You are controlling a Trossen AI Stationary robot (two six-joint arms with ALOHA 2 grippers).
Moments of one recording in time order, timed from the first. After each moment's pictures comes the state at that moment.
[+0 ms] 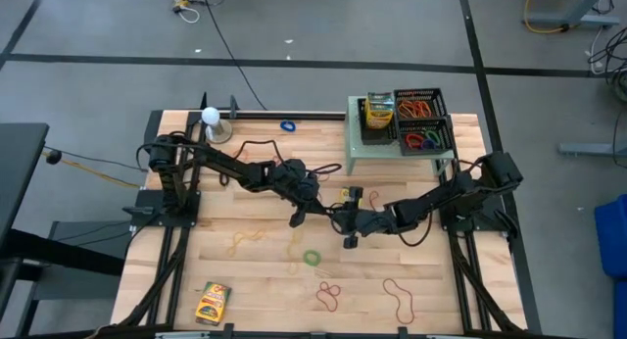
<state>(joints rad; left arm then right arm) 0.10 1.84 0.87 0.44 0.39 -0.03 0.28 1.70 0.69 0.39 0.52 -0.12</state>
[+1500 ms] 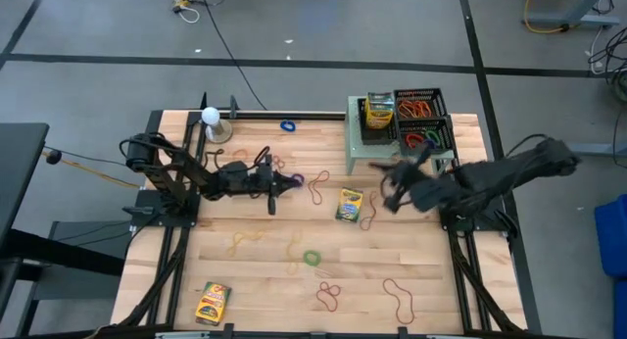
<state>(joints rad) 0.12 1.66 0.28 1.33 -0.03 -0.03 0.33 1.05 1.03 -0.76 0.88 0.36</state>
